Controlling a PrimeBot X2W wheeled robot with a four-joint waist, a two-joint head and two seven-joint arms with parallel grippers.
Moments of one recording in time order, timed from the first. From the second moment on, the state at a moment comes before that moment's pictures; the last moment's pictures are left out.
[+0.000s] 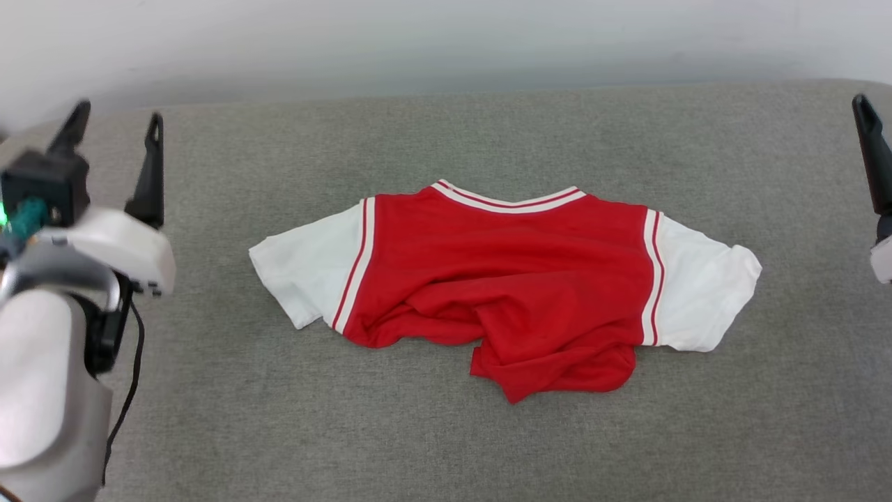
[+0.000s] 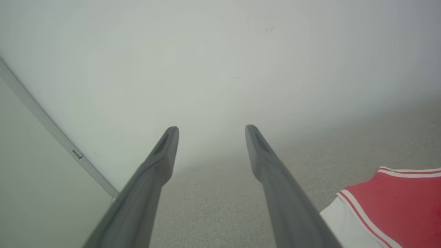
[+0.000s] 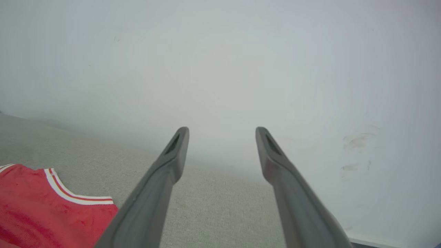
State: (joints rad) left arm -0.50 0.44 -0.06 0.21 -0.16 -0.07 -0.02; right arm -0.61 -0.65 0.31 0.44 0.52 0.13 -0.26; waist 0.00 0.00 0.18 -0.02
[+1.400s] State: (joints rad) left arm -1.09 0.84 -0.98 0.30 -0.78 -0.13 1.07; right arm -0.12 -0.15 -0.01 -0.08 0.19 0.13 -0.26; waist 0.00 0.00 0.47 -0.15
